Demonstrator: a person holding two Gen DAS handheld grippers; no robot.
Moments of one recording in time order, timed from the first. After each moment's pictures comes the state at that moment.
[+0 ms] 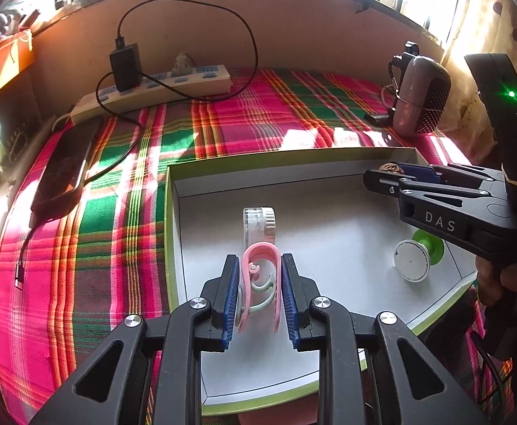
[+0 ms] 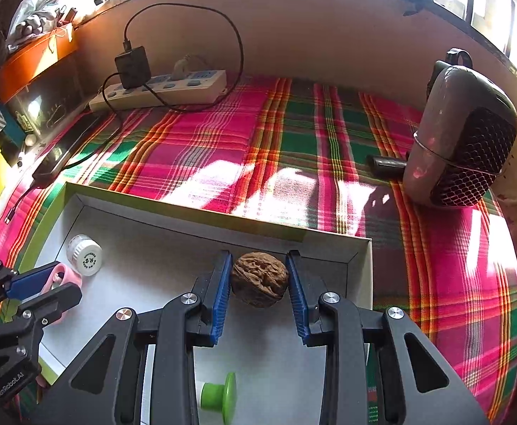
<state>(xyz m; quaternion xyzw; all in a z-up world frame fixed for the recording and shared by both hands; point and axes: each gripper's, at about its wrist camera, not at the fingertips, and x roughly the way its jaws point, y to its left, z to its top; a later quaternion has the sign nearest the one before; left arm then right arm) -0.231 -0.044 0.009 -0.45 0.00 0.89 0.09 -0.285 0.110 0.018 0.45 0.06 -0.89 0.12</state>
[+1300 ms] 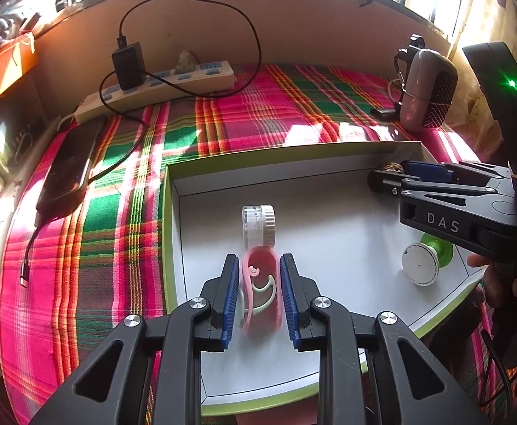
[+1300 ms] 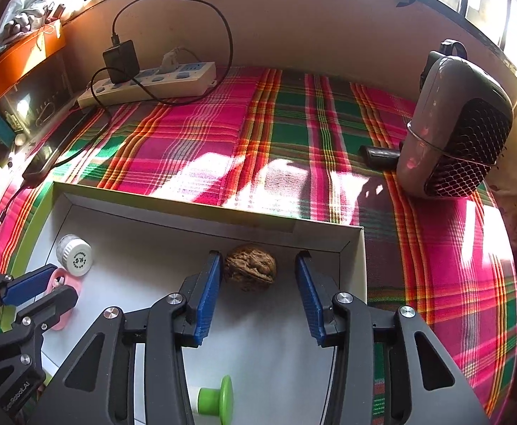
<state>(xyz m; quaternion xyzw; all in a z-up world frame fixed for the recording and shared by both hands) -0.231 -0.041 0.009 -0.45 0.01 0.89 0.07 -0.286 0.110 0.017 0.46 0.06 -0.88 0.10</state>
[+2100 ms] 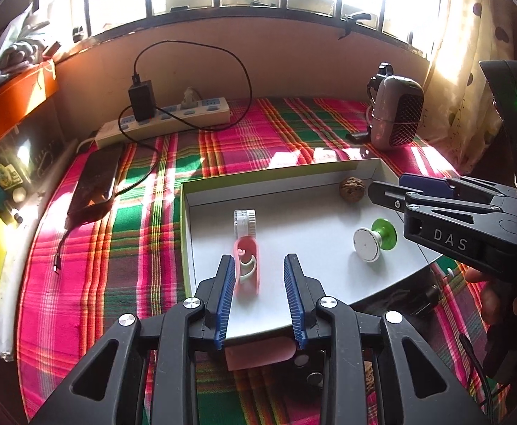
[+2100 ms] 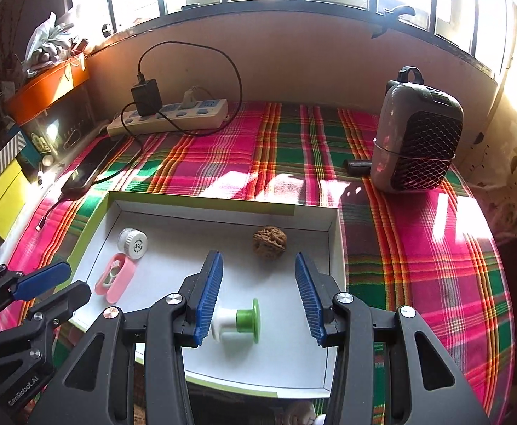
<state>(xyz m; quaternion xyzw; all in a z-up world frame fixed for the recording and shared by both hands) -0.177 -0.038 0.047 -0.40 0.01 0.91 0.08 -0.223 0.118 0.057 0.41 0.02 -0.91 0.10</state>
